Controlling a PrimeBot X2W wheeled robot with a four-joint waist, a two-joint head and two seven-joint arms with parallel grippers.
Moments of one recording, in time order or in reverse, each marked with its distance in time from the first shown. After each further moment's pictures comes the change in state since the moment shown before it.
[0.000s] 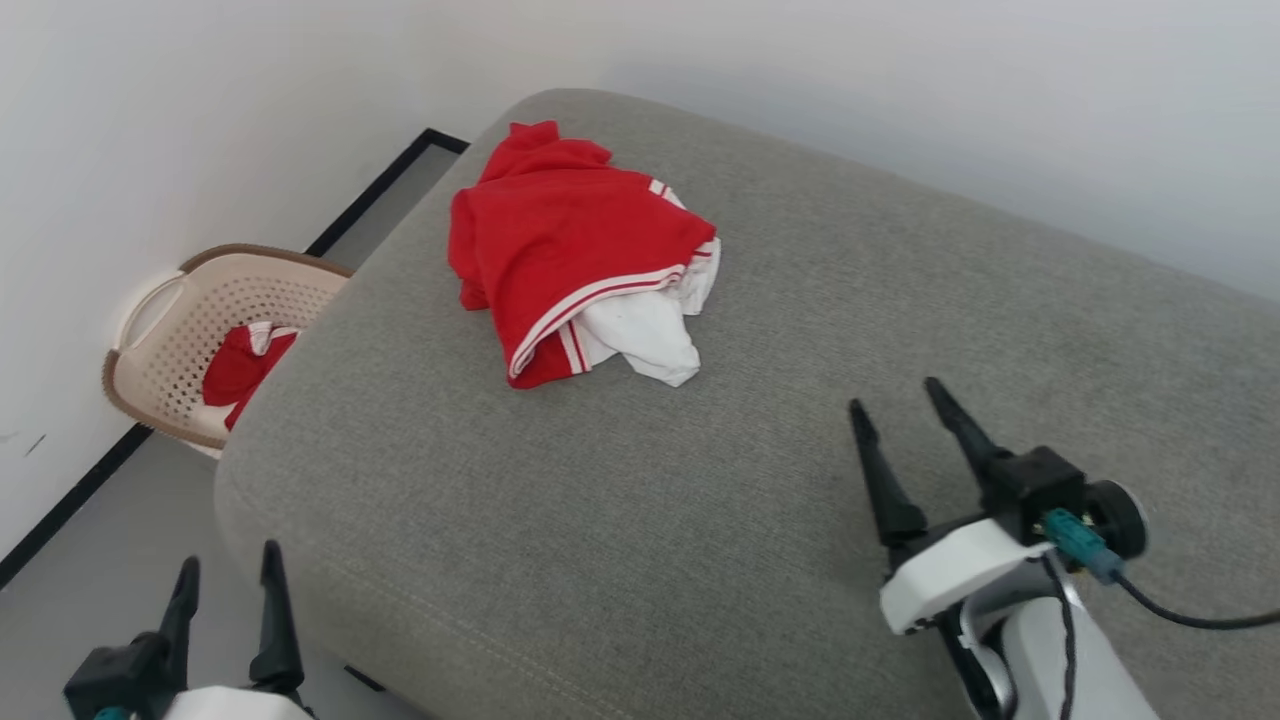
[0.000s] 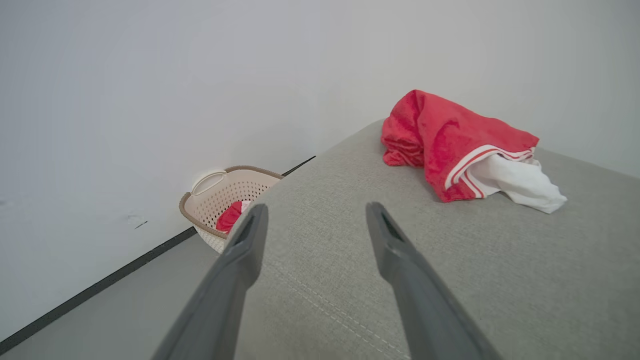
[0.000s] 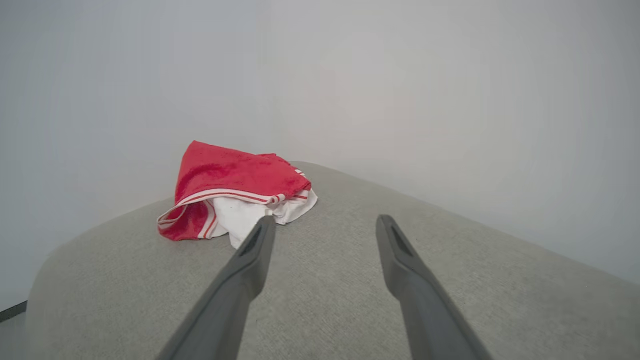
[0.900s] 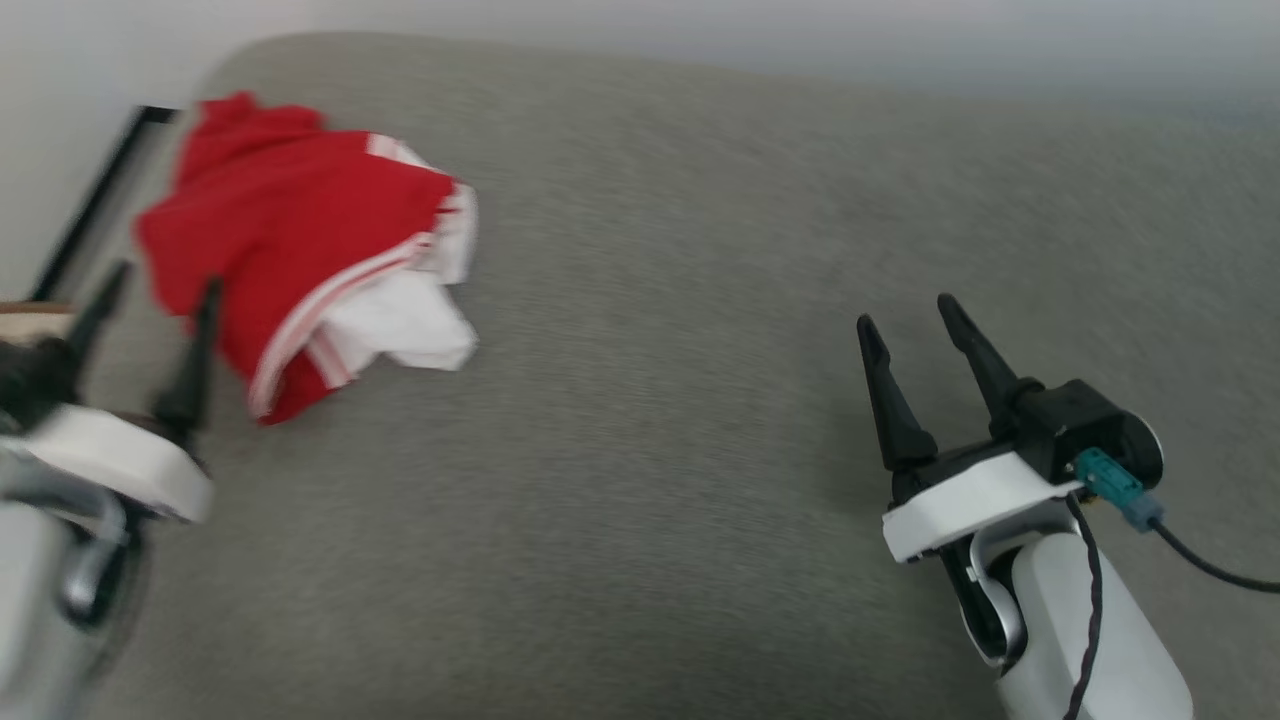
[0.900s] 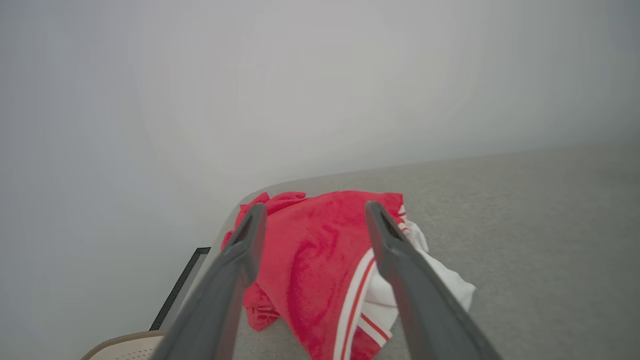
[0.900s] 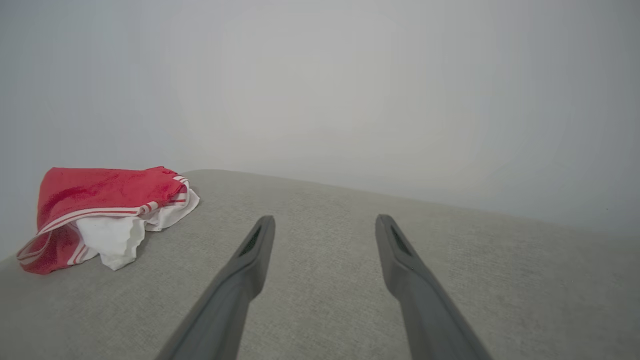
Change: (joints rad) left arm -0.431 0.456 -0.380 0.140 -0.260 -0.002 0.008; right arm -0.092 0.003 0.029 -0.041 0.058 0.000 -0.001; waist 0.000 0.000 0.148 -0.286
